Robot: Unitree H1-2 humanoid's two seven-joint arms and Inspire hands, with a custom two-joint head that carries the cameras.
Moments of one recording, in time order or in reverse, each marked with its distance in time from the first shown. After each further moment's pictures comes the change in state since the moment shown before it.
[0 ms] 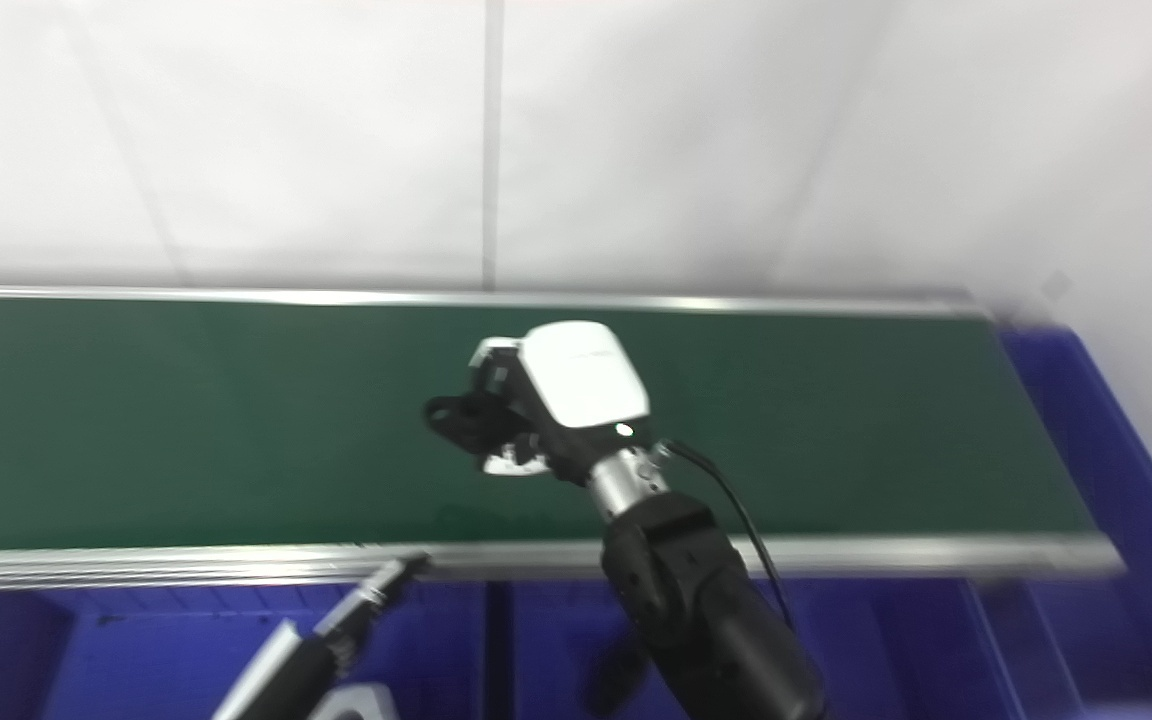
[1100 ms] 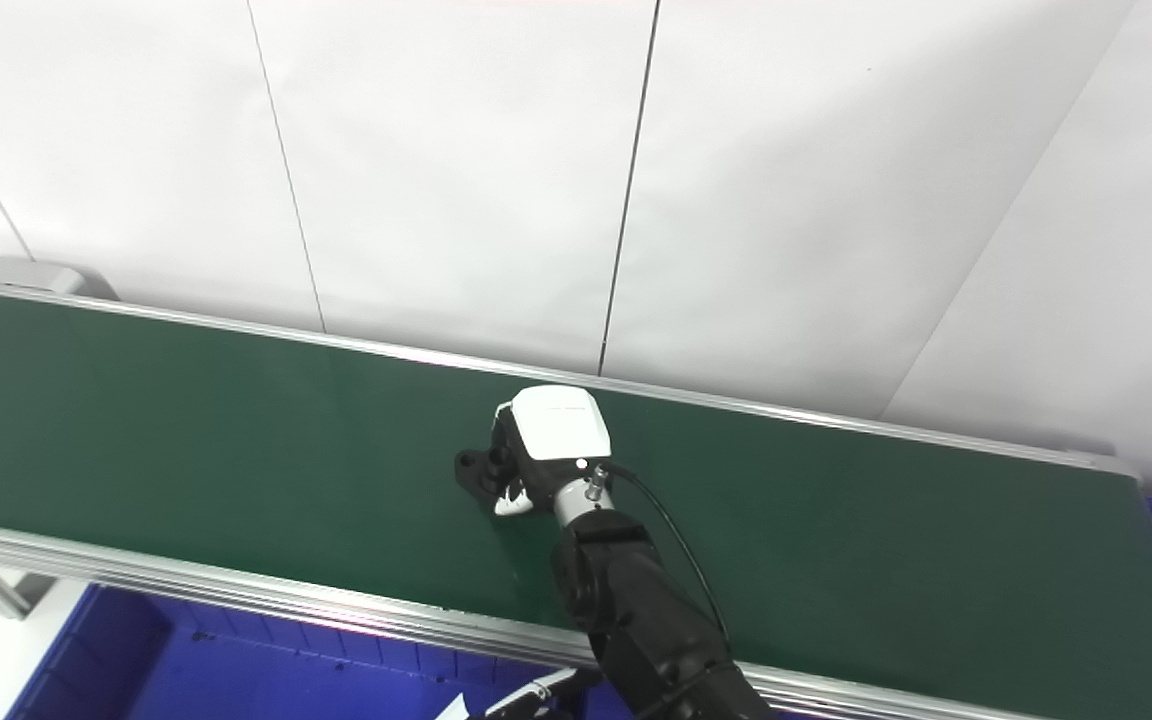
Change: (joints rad) left arm -0.037 -0.151 -0.098 0.157 0.204 -0.052 0.102; right arm -0.456 0.212 0.174 0.923 0.102 -0.025 -0.299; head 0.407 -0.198
